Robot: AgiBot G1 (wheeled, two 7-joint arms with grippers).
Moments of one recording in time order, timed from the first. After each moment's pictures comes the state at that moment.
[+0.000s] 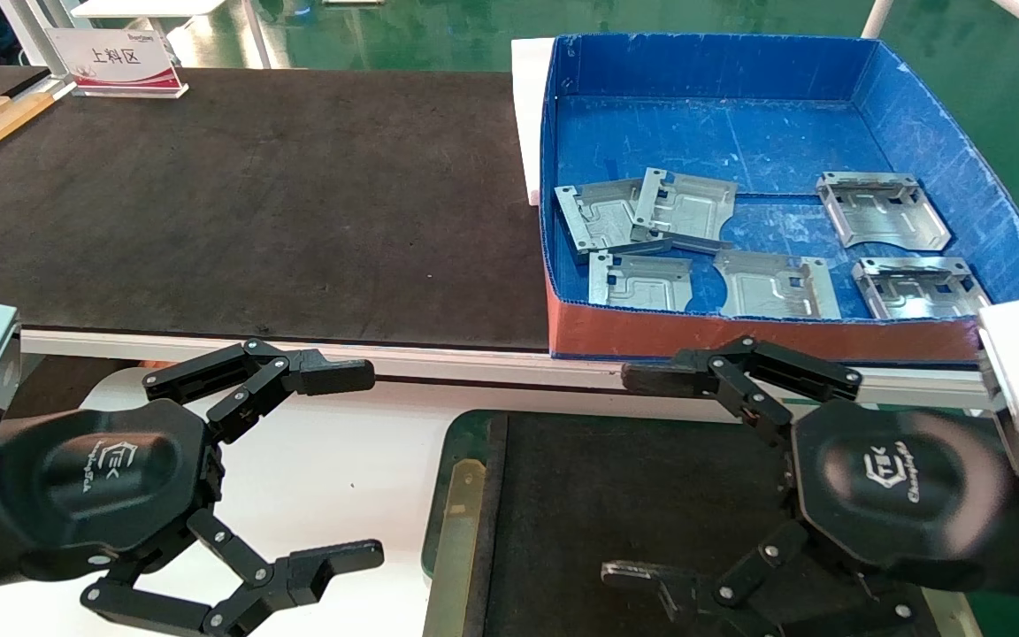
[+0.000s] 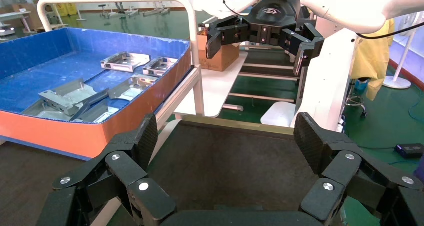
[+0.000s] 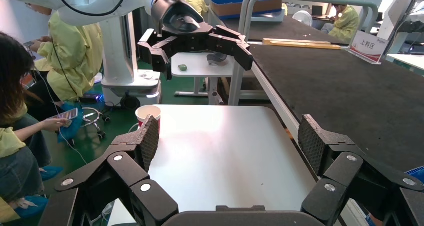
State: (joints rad) left arm -1.10 0.56 0.41 -1.25 0.63 1.44 -0.11; right arm 1.08 -0.61 -0.28 1.28 -0.73 -1.50 0.19
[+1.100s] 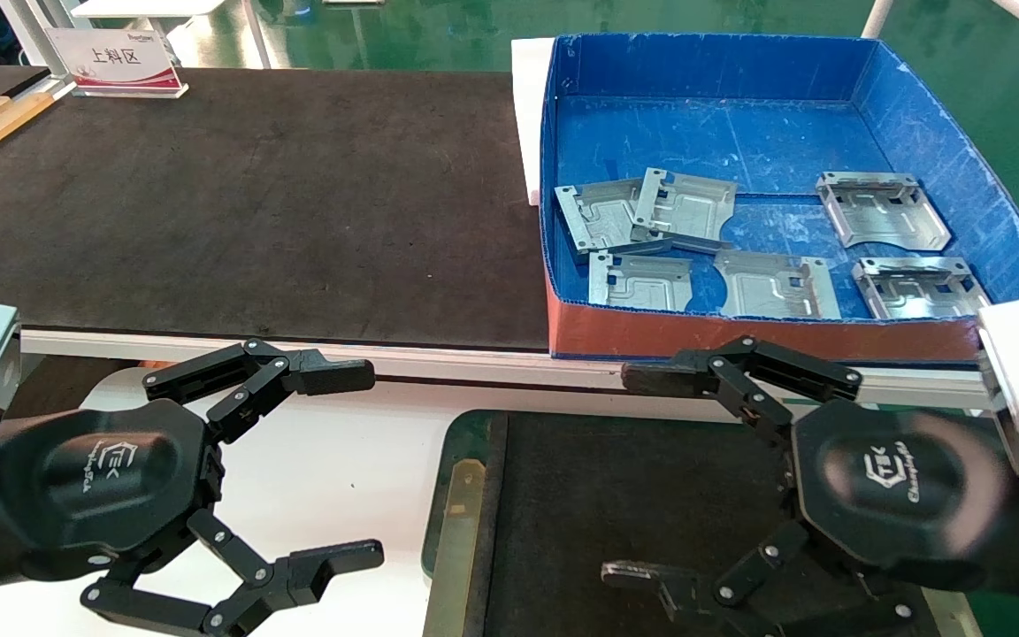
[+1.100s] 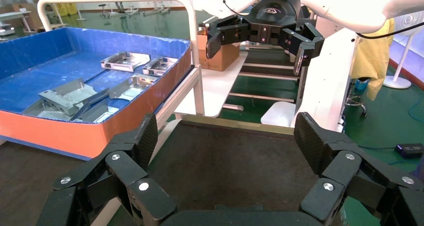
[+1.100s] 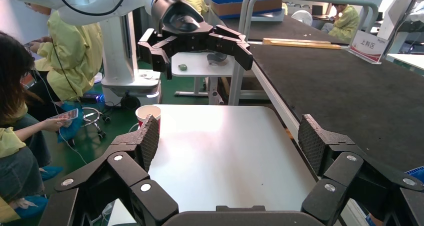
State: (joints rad) left arm -1.10 0.56 0.41 -1.25 0.63 1.44 -0.11; right arm 1.08 -0.61 -0.28 1.28 -0.73 -1.50 0.19
